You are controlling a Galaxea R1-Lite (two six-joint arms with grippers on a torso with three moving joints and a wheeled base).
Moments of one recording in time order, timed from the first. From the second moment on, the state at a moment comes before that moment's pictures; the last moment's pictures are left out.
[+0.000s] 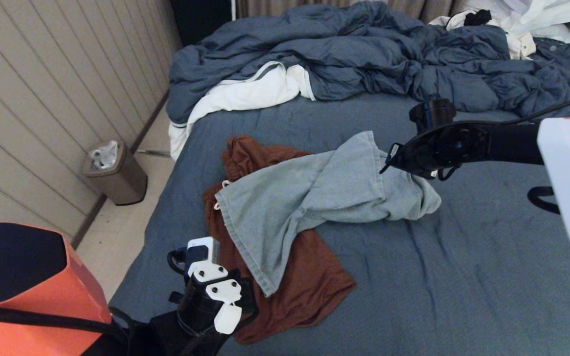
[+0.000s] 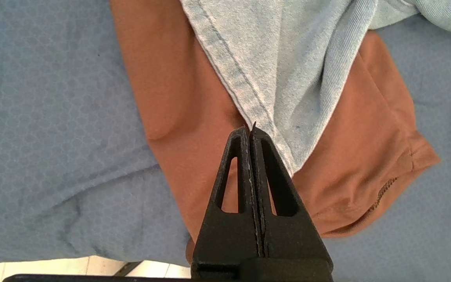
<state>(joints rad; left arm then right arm) -0.89 1.99 -0.48 -1.04 0.60 -0.60 0.10 2.25 -1.96 0.26 -0.17 0.46</state>
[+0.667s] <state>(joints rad) -0.89 2.00 -0.48 -1.04 0.60 -0.60 0.10 2.27 -1.96 0.25 -0.12 0.48</state>
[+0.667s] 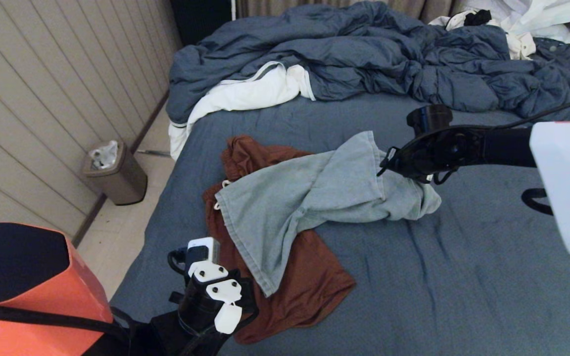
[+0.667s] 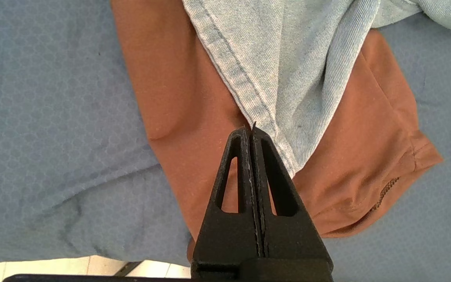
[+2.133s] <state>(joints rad) -0.89 2.00 -0.48 -1.04 0.60 -0.61 0.14 2.27 -1.95 0.24 -0.12 0.52</state>
